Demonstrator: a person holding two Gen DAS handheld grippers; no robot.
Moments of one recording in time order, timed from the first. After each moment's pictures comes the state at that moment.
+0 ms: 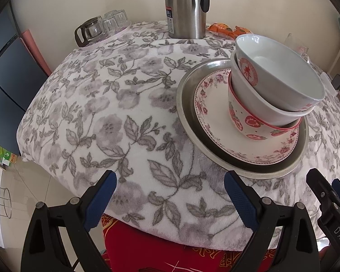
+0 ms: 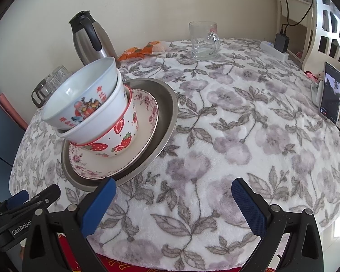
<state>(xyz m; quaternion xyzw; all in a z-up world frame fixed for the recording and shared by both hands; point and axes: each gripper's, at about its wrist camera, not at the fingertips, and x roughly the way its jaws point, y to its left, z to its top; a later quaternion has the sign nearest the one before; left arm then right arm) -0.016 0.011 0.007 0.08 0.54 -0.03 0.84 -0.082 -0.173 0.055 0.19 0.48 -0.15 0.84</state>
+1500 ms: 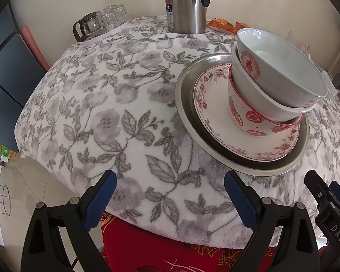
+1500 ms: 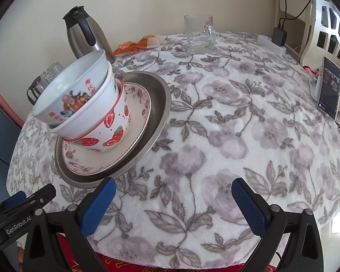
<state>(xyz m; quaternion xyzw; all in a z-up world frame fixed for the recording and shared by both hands) -0.014 0.011 0.002 0.07 0.55 -0.03 0.83 -0.082 -0.177 0.047 0.19 0.50 -0.16 0.83</state>
